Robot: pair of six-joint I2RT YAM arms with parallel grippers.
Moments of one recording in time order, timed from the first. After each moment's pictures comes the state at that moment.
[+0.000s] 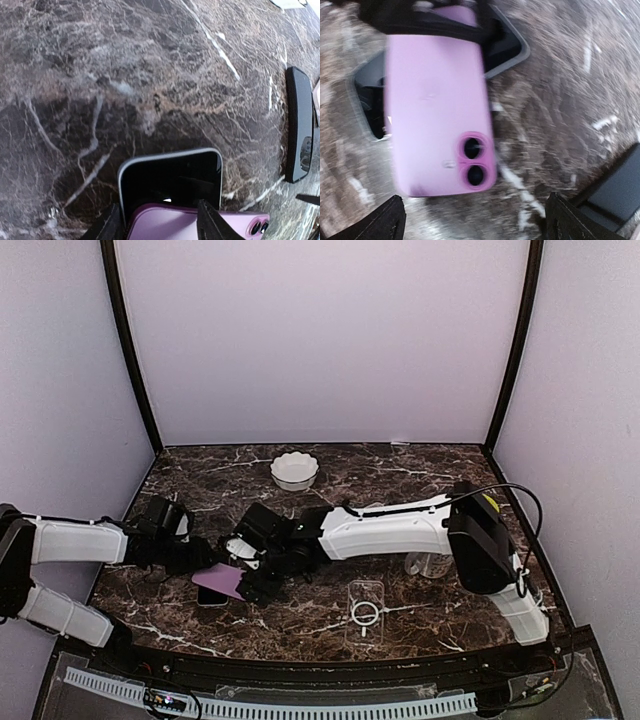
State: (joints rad) left arm -0.38 1.31 0.49 -0.16 0.10 -0.60; right arm 1.23 2.33 1.90 -0.57 0.07 0.00
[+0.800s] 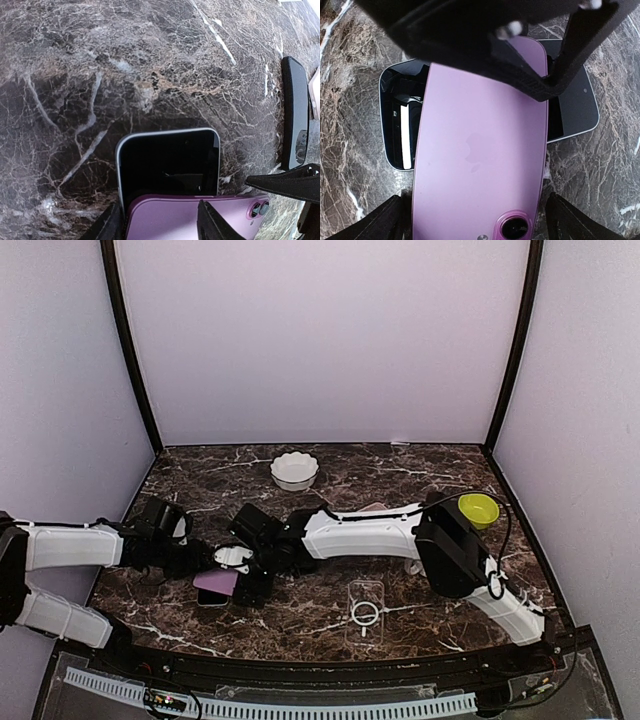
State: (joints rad) left arm -0.38 1.24 0.47 -0.23 0.14 -0.61; right arm 1.20 2.49 2.08 -0.56 -0.13 -0.31
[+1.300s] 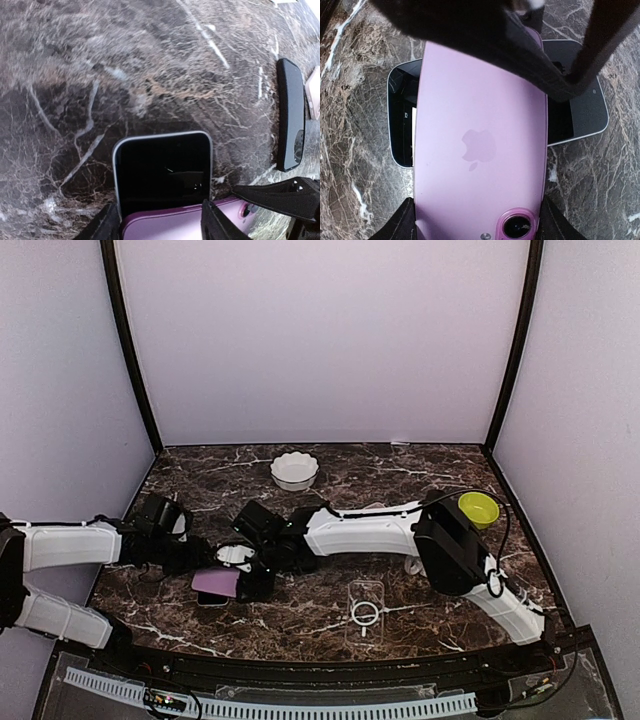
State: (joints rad) left arm -0.38 1.24 0.49 -0.26 0.14 -0.60; right arm 1.17 2.50 2.08 -0.56 -0.22 -0.32
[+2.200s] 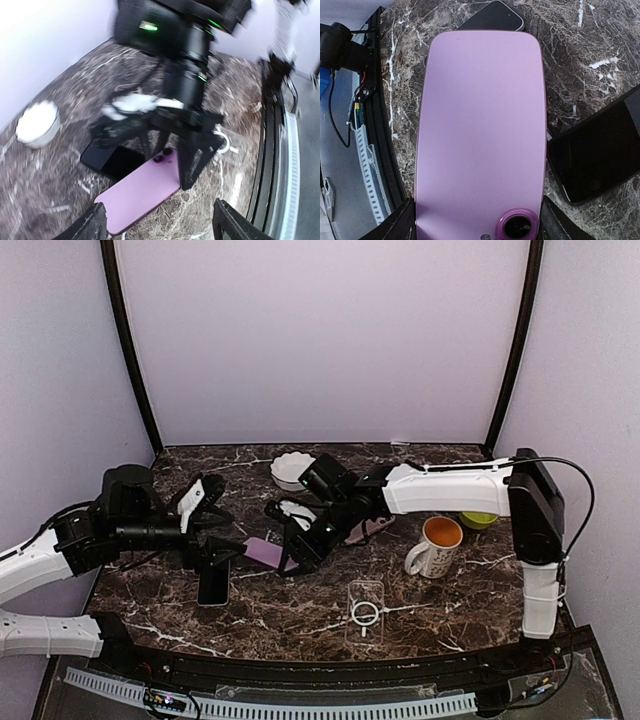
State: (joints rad) left arm -0.74 0.83 0.69 -0.32 0.32 0.14; right arm 1.01 2.03 1.60 -0.57 -0.47 0.06
